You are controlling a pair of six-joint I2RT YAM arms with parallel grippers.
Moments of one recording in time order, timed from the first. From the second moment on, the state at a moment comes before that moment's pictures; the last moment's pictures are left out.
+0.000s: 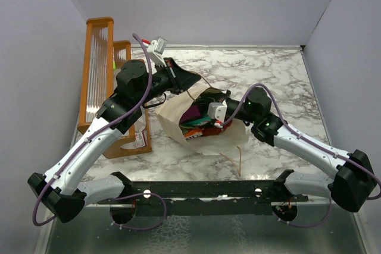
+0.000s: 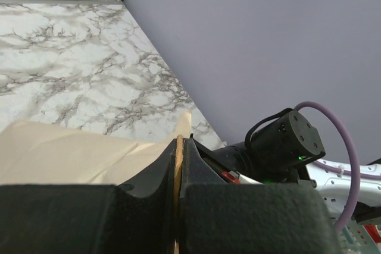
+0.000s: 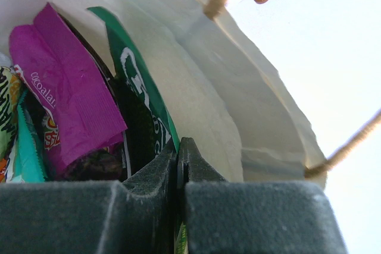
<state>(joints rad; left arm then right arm) -0.63 1.12 1.27 -0.18 0.27 -0.71 0.72 1.17 0.78 0.35 -0.50 -0.94</state>
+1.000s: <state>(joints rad) -0.60 1.18 1.37 -0.24 0.17 -0.62 0.72 1.01 0.96 0.18 -0.62 -0.79</state>
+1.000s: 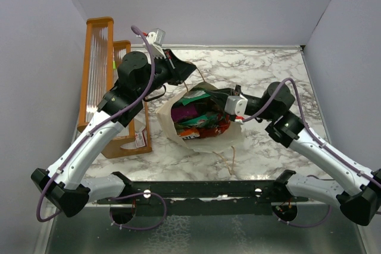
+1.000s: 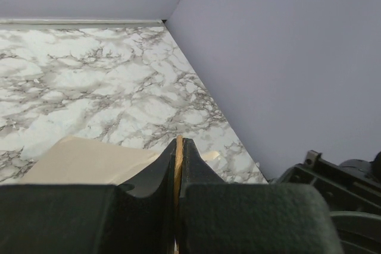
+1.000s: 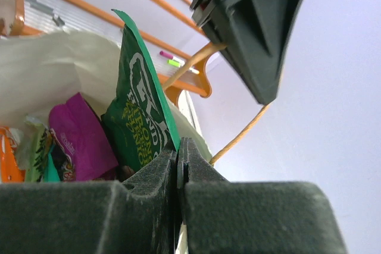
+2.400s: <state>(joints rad) -0.51 1.12 1.32 -0.29 0.16 -0.61 0.47 1.53 1.79 -0.10 0.60 -0.52</state>
